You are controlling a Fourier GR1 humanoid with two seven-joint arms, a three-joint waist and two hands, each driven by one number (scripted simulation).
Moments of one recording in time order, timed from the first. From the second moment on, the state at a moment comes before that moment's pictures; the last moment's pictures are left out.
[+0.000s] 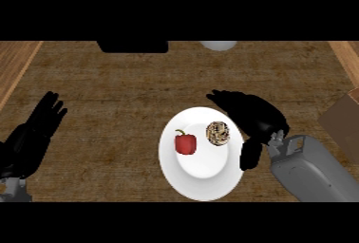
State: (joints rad) left arm -0.01 0.41 0.01 -1.61 0.40 0.07 0.18; right arm -0.54 -0.38 0.48 -1.63 0.50 0.56 0.53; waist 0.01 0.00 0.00
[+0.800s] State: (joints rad) left arm -0.04 0.34 0.08 -1.61 0.34 0.02 0.23; right arm -0.49 -0.26 0.42 -1.57 0.67 0.65 0.46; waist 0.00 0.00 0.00
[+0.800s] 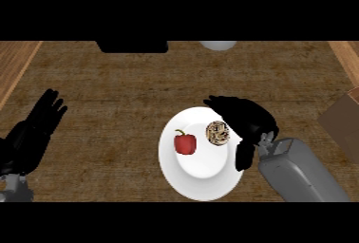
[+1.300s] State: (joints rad) left arm -0.02 0.31 0.10 -1.66 0.30 0.00 0.26; right arm -0.50 -0.19 0.43 -1.49 0.82 0.61 0.39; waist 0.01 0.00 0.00
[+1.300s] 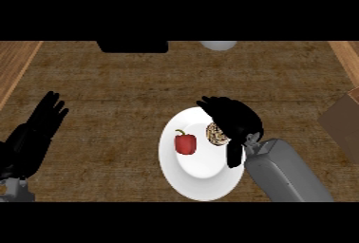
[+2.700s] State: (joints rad) left arm -0.04 0.24 0.18 -1.64 0.24 -0.08 0.26; right arm -0.47 -0.08 0.38 -1.31 1.09 0.62 0.31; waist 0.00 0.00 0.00
